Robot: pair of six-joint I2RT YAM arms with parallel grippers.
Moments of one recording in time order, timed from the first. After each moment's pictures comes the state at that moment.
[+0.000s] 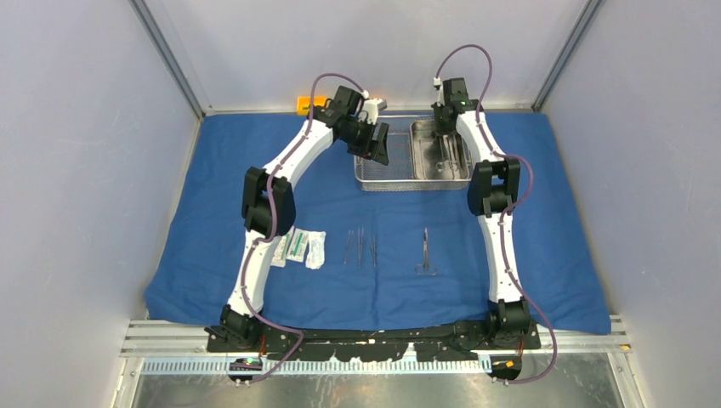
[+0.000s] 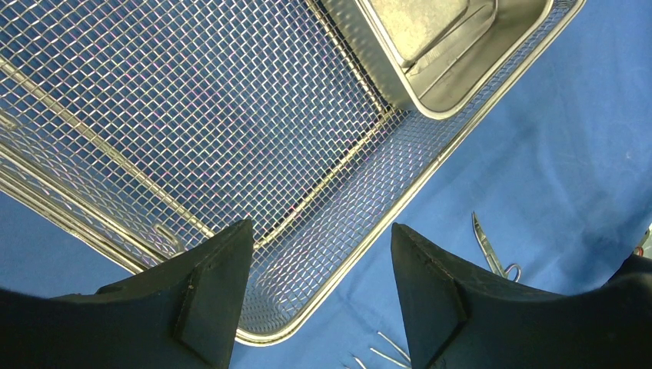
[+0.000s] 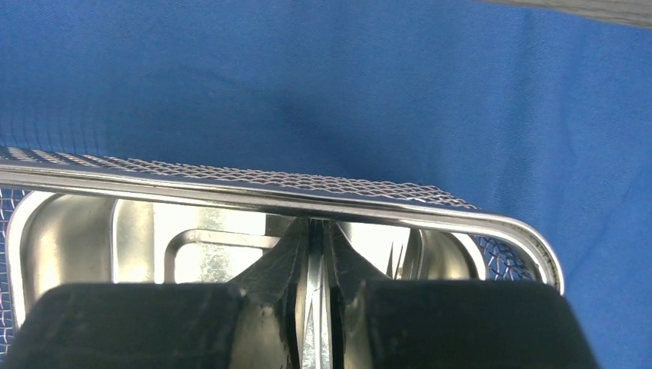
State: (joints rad) left arm -0.47 2.37 2.27 -0.80 0.50 -0.09; right arm 0.12 2.69 2.56 -0.73 0.03 -0.02
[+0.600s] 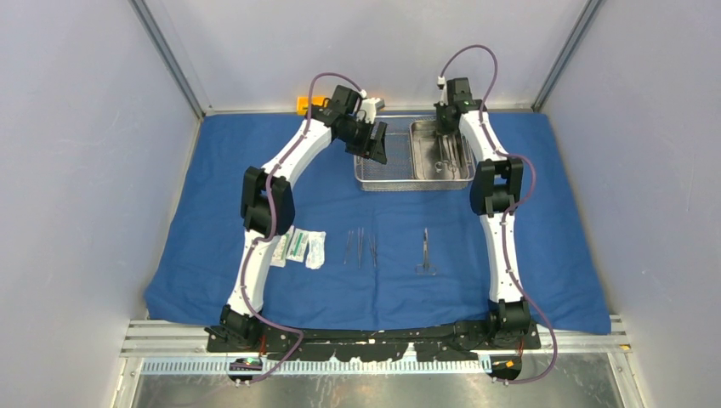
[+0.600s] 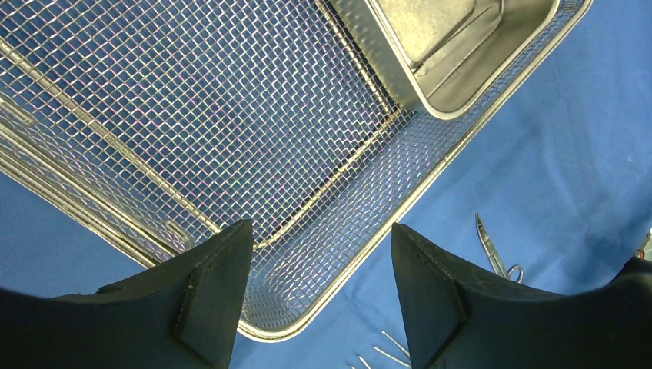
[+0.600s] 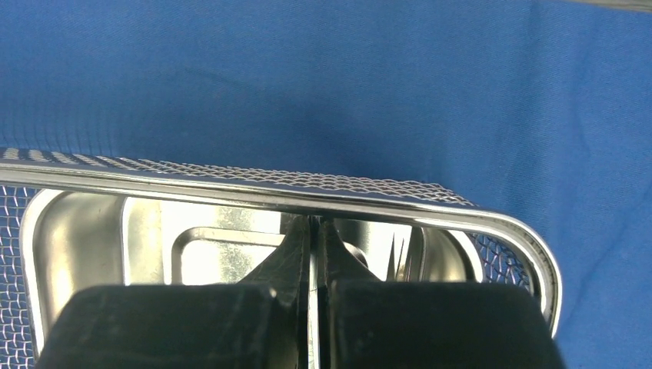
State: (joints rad) left arm -0.46 2.37 2.27 -0.80 0.50 -0.09; right arm 0.11 2.68 2.54 -0.72 -0.02 0.01
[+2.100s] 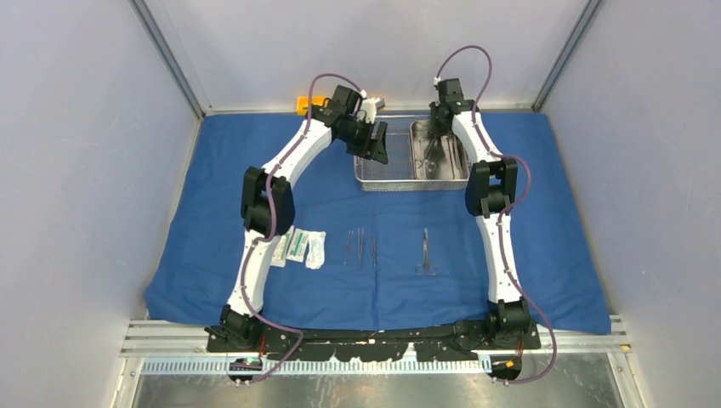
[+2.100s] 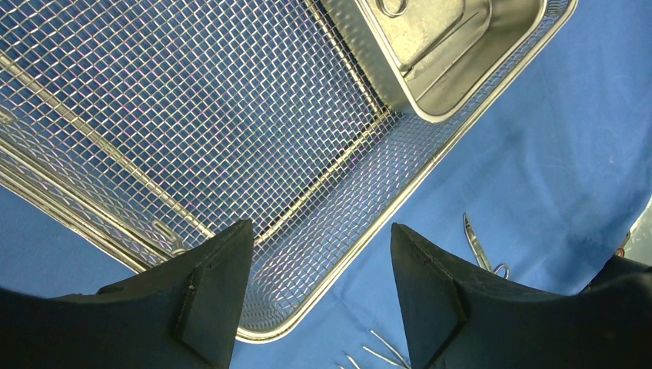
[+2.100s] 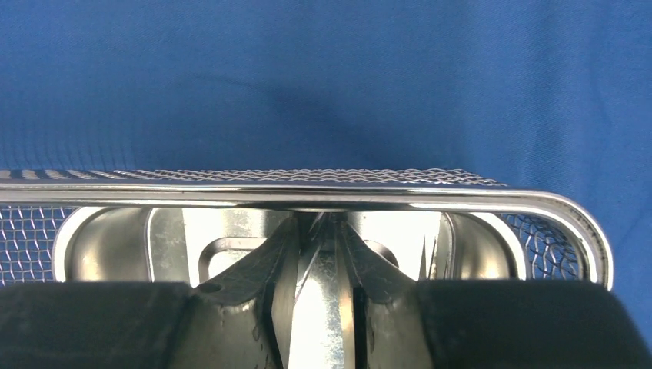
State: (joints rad) left arm -0.46 2.37 2.27 -0.80 0.52 -0.11; right arm 0.14 2.68 2.55 -0.73 0.06 0.11
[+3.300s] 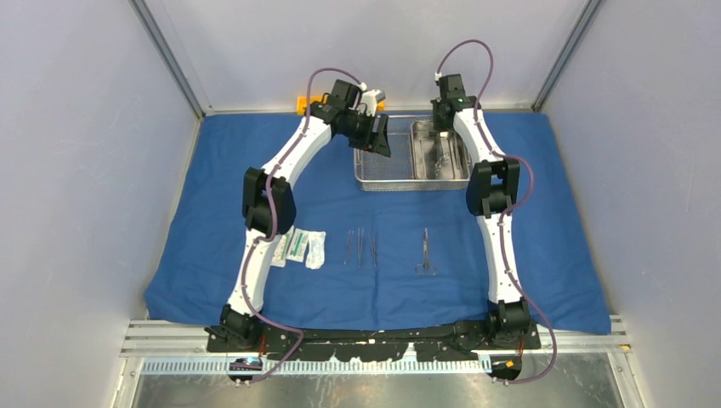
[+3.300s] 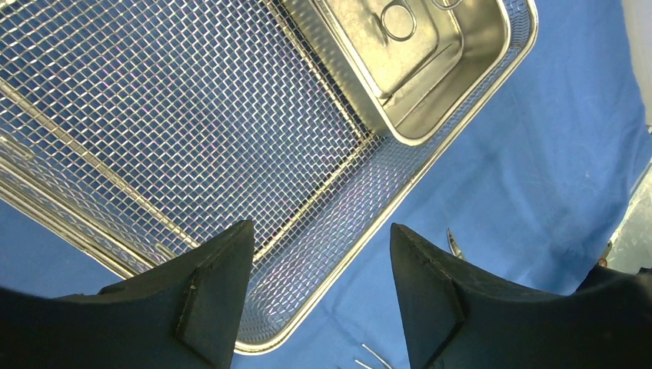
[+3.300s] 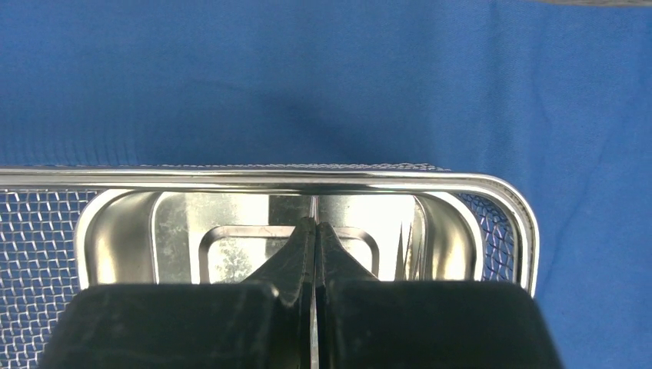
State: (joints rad) left arm -0.46 2.39 2.34 -0.80 0.54 -0.13; right arm 0.15 2.66 2.56 -0.75 0.11 0.07
